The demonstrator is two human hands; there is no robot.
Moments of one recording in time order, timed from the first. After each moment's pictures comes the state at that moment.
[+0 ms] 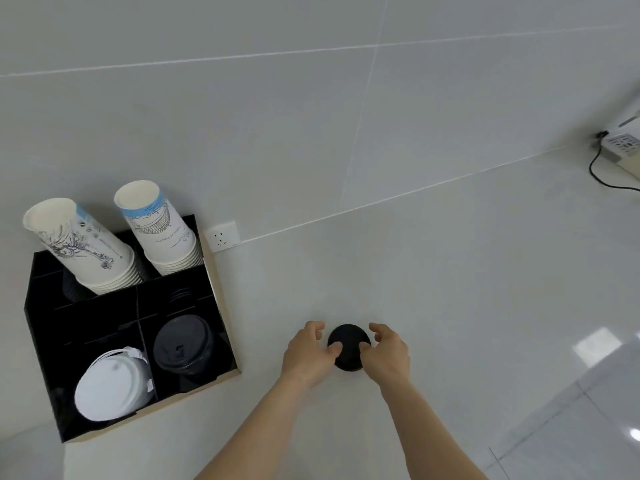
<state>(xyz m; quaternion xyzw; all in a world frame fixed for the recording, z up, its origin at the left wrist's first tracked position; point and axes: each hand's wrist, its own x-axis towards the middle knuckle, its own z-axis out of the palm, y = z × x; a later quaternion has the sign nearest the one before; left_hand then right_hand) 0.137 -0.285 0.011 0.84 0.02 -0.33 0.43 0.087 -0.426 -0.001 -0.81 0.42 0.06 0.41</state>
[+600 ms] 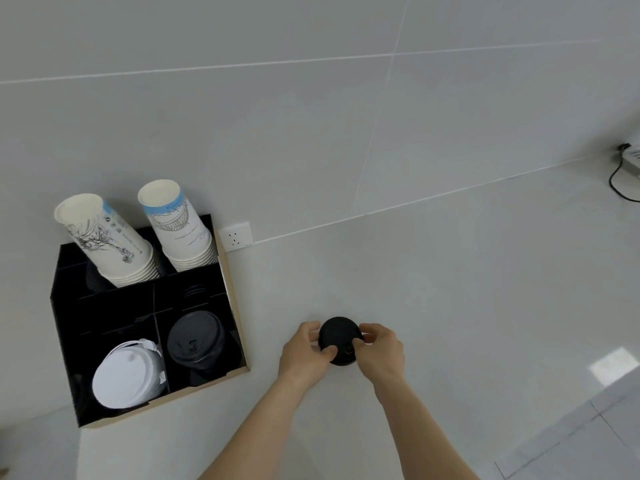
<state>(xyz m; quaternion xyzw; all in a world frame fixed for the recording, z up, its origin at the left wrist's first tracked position) 0.134 -0.269 0.019 0.80 0.09 -0.31 0.51 0.100 -0.408 0.011 -0.79 0.40 0.05 0.46</state>
